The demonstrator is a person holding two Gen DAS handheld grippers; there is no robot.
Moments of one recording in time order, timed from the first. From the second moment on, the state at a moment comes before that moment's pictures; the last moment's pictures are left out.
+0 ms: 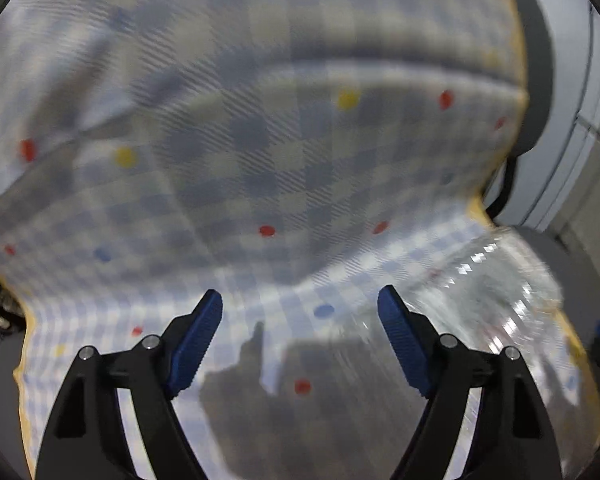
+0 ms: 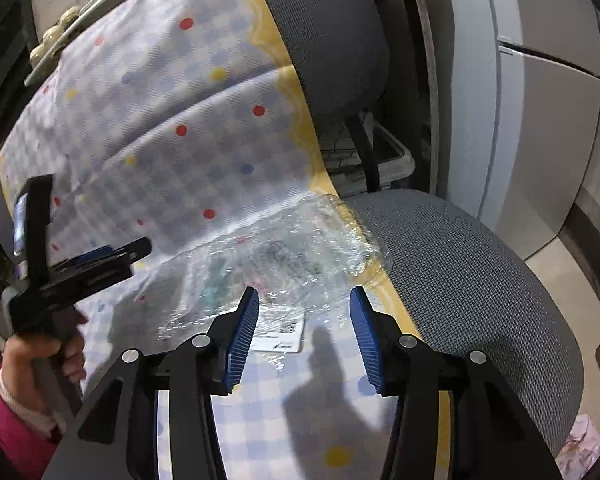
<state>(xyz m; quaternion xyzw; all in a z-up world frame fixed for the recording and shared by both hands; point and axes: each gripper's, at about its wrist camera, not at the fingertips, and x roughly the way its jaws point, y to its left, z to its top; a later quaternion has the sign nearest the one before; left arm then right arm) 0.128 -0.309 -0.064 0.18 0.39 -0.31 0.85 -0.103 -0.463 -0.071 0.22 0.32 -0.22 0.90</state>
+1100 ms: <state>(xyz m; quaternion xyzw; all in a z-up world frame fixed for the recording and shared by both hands) -0.032 -0.173 -0.059 0.06 0.46 -0.46 0.76 -0.232 -0.393 -0.086 0.20 0.36 -0.17 0.89</state>
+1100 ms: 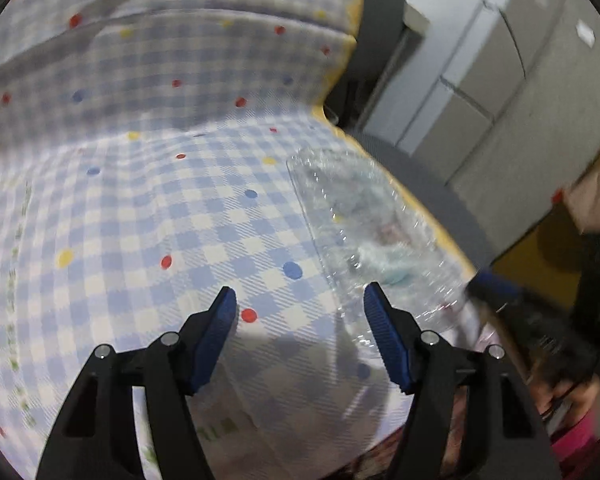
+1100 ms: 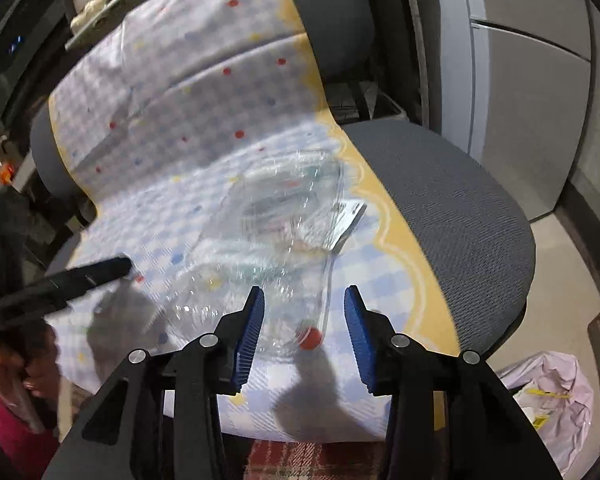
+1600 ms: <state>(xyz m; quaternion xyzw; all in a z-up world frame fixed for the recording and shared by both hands) -0.043 -0.251 -0.086 0.05 0.53 -0.50 0.69 -0.244 -0.397 -0.107 0.20 0.39 -0.17 0.88</state>
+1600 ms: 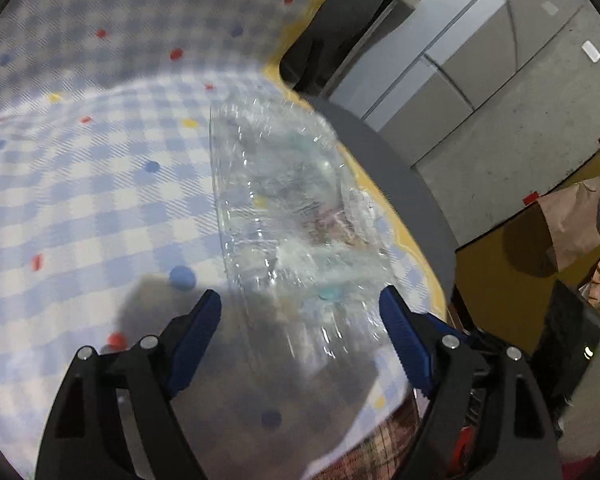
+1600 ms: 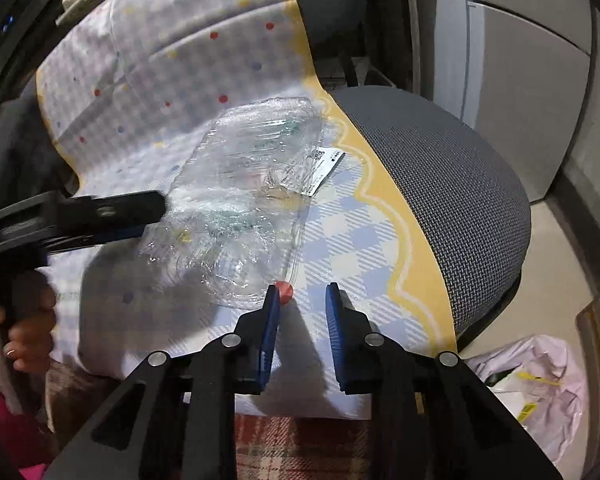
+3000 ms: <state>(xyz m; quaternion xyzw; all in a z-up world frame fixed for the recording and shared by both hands) -0.071 -0.232 0.033 0.00 0.31 -0.55 0.77 -0.254 -0.407 -0.079 0.21 0.30 -0.19 0.91</state>
